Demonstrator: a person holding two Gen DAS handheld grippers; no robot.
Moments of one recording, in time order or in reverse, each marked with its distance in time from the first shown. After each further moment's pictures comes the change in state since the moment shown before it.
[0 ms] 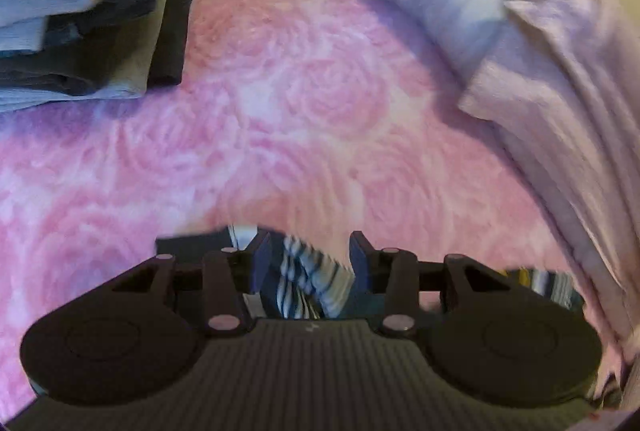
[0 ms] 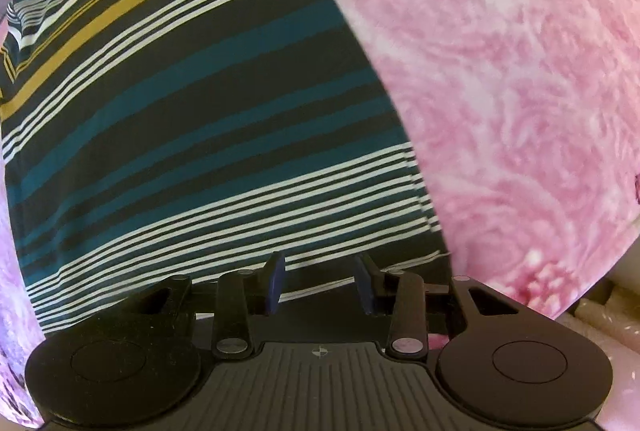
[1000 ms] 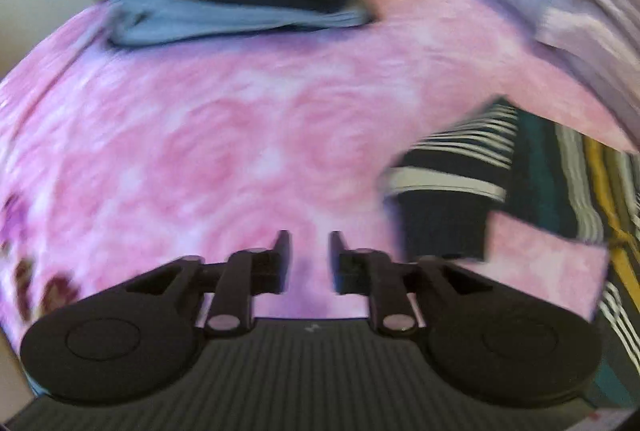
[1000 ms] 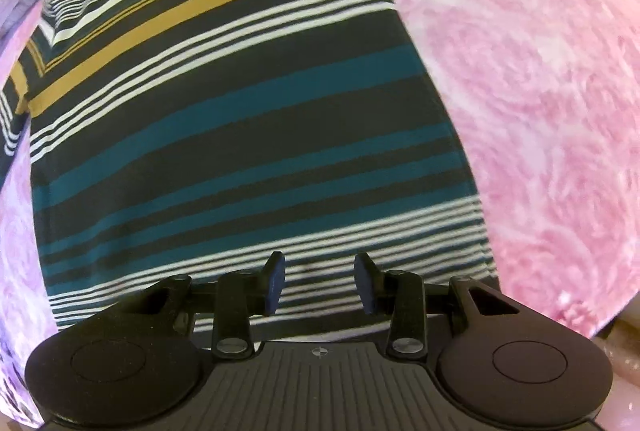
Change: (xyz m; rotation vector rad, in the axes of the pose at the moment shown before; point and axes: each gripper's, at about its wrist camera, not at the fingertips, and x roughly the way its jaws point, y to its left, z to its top) left arm -0.117 0.118 -0.142 0.153 -0.107 0.208; right arm 0.003 0.046 0.020 -0.059 -0.050 0.017
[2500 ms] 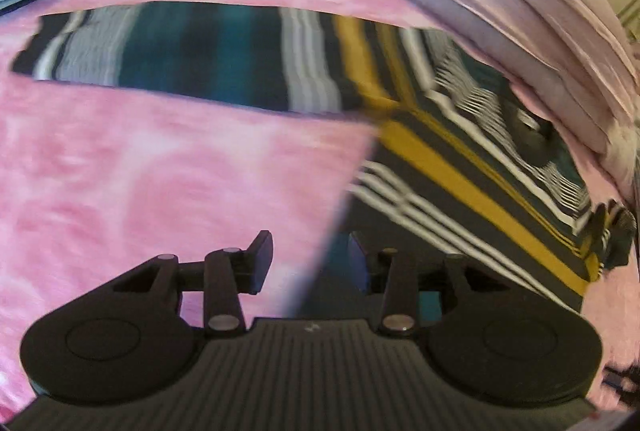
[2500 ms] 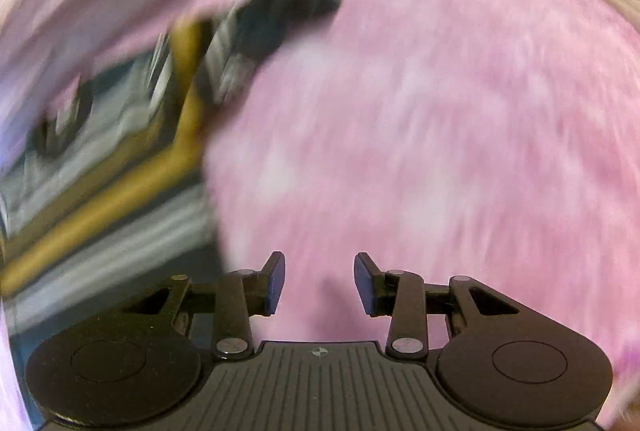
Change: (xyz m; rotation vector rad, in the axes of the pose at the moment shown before) left arm -0.035 -0.217 -0.088 0.135 0.107 -0.317; right arm -0.015 -0.176 0.127 0.149 -0.353 0.081
